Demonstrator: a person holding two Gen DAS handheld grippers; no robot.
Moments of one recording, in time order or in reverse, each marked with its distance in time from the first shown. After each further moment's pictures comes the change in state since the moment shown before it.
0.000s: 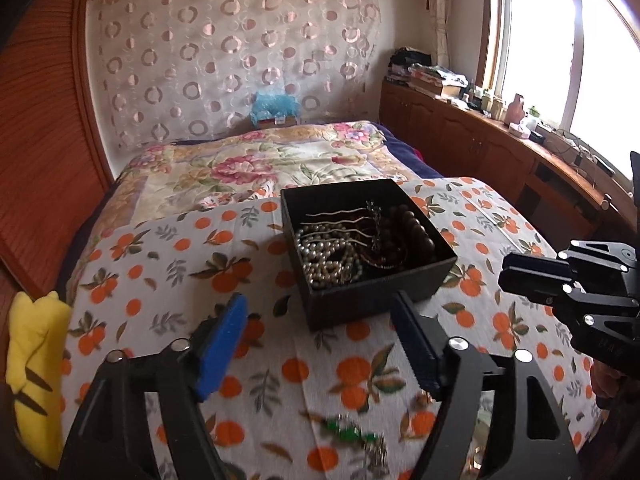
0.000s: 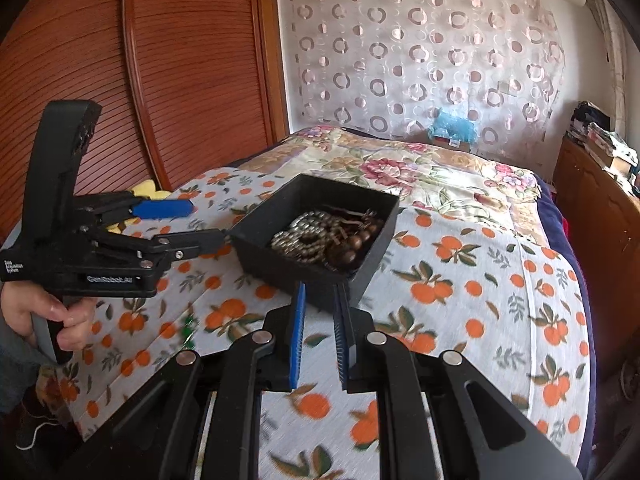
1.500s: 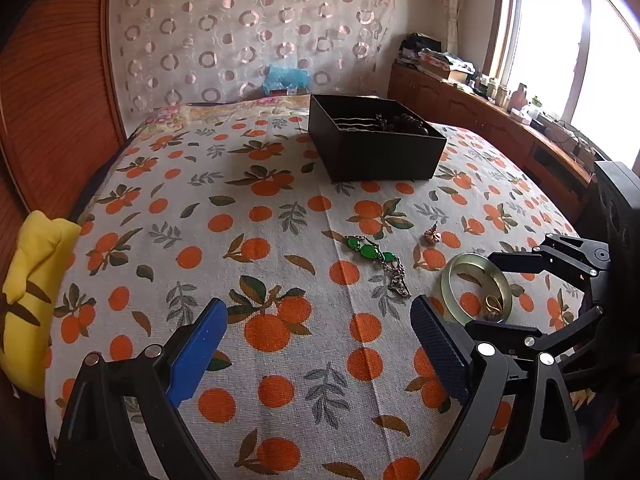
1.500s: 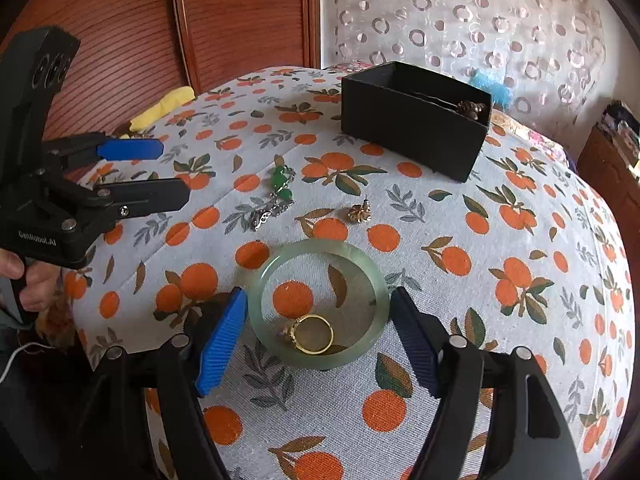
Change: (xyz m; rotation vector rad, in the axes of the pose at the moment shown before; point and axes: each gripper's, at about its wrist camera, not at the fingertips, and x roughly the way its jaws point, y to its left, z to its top) left arm -0.051 0.014 -0.110 -0.062 0.075 -0.004; right arm 0.023 0.085 -0.085 -0.111 0.218 0.033
